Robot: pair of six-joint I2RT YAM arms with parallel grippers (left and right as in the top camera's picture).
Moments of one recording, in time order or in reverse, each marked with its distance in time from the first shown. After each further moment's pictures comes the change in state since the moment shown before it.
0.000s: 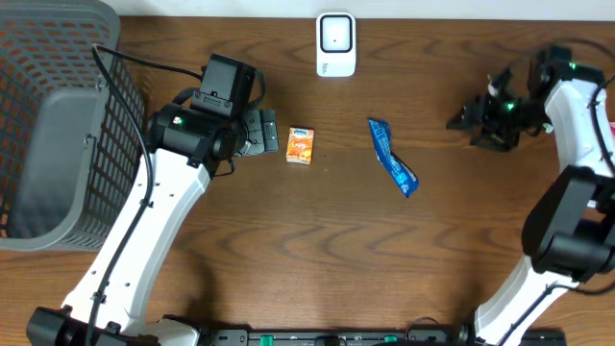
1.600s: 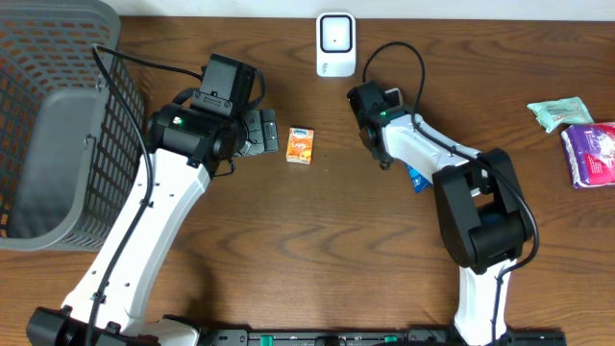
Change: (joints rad) left arm 0.000 0.000 0.000 0.000 0.000 0.000; right arm 0.616 0.124 -0.304 0.595 1.103 0.109
